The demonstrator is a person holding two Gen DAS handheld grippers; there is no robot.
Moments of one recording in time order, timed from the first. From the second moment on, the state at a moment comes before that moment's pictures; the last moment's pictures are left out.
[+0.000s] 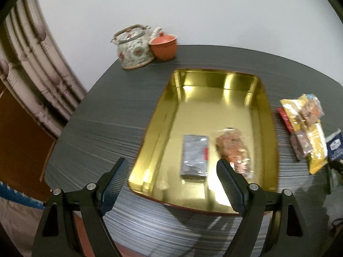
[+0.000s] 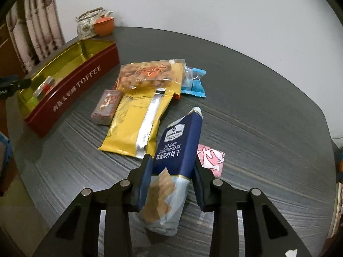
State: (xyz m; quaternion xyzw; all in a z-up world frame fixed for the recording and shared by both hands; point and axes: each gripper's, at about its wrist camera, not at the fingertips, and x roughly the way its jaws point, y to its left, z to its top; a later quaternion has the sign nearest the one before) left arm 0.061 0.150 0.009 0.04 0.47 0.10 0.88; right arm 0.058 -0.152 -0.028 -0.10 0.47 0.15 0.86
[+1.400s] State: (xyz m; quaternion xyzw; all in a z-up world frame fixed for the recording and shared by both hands) left arm 0.128 0.012 -0.007 -0.02 0.52 0.01 0.85; right arm 0.070 -0.181 -0.054 -0.03 0.50 0.08 0.86
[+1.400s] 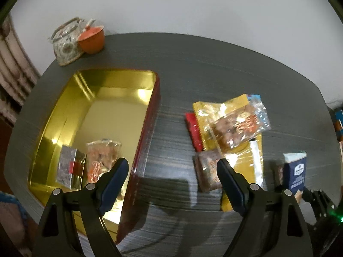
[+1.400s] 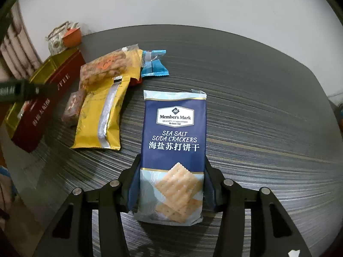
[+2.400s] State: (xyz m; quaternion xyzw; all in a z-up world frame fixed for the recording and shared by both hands) left arm 0.153 -0.007 -0.046 -0.05 0.58 0.00 0.81; right arm 0.069 -0.181 -0.054 -0.03 0.50 0.08 0.86
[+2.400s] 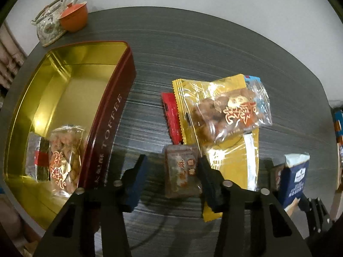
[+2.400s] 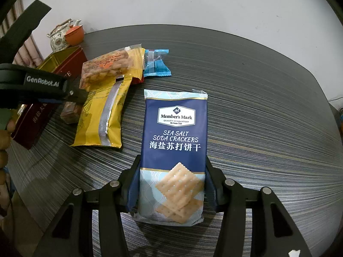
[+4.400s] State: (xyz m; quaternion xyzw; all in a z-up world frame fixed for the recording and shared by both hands) left arm 0.132 0.120 0.008 0.00 0.53 0.05 0.84; right arm 0.069 -0.181 -0.055 -0.03 0.50 0.08 0.86
